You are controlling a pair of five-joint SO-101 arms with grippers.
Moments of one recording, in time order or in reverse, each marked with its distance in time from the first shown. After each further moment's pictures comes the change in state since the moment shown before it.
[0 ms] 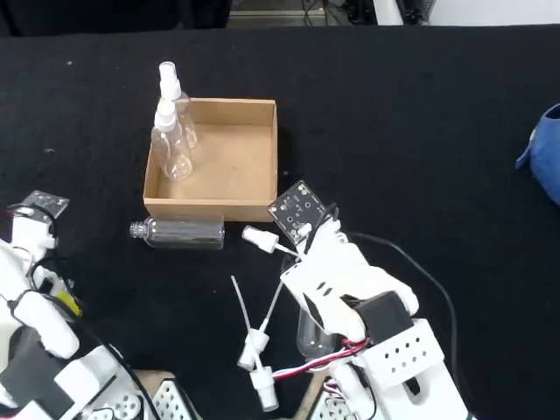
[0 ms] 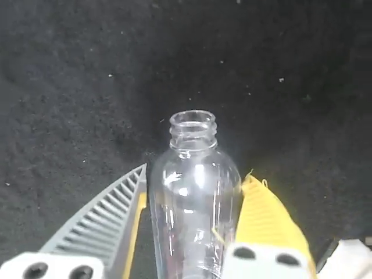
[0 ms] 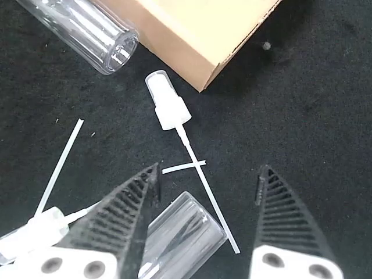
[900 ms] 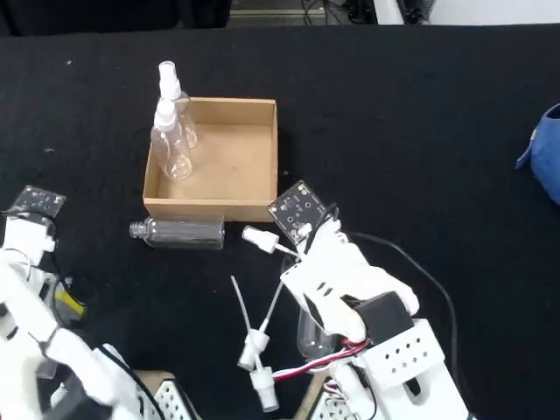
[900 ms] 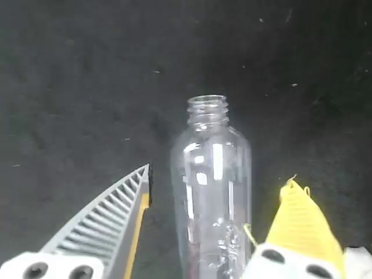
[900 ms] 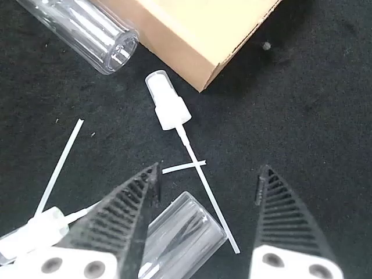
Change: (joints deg) left arm -0.1 -19.0 5.6 1.4 2.2; right arm 0.0 0.0 0.0 0.0 0.0
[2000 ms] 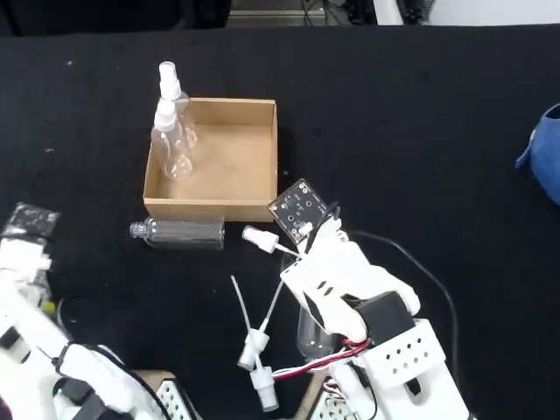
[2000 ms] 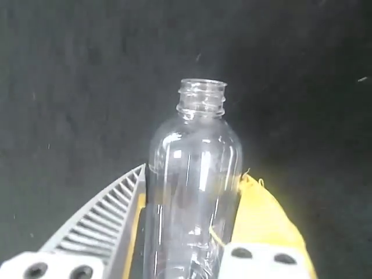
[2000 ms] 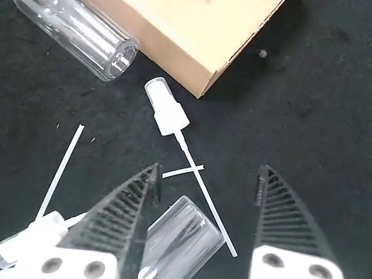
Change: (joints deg) left arm -6.6 -8.1 11.7 -14.8 -3.9; right arm 0.0 0.0 -1.1 0.0 0.0
